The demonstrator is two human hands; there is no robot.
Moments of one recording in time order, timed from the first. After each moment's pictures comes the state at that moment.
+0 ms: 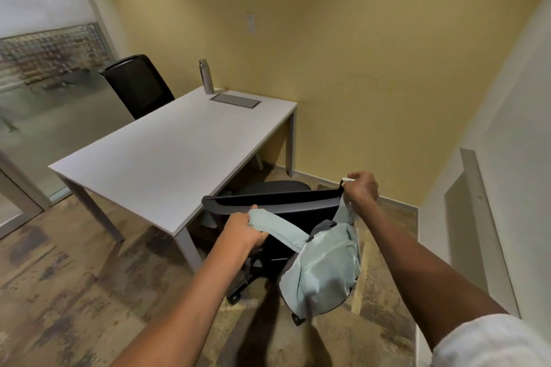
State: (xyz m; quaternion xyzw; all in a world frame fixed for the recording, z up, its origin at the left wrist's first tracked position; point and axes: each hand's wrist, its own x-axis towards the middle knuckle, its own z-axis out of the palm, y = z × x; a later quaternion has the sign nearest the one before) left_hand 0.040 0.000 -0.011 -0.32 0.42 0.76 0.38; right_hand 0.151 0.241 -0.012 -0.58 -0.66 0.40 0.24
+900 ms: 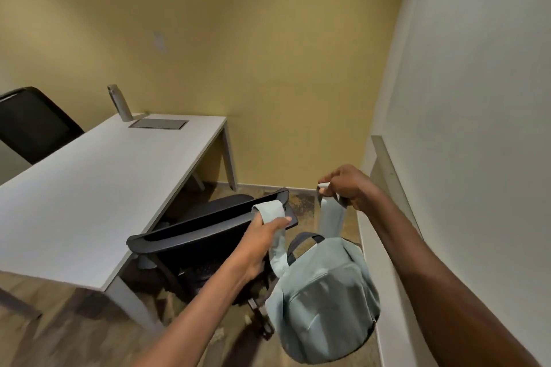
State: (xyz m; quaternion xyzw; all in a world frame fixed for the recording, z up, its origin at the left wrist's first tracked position) left_hand 0.158 0.076 0.012 0.23 0.64 0.54 0.49; right_hand 0.295 0.241 0.082 -0.50 -0.69 0.50 0.15
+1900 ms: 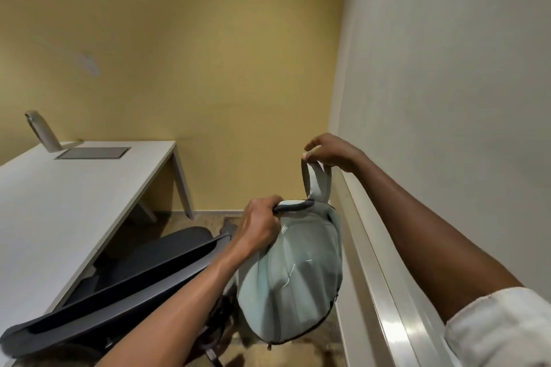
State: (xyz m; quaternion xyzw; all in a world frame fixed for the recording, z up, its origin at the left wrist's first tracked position) left_hand 0.194 0.261 0.039 0.58 0.73 0.34 0.10; right_hand 0.329 0.420 0.142 -0.47 -0.79 0.36 0.15
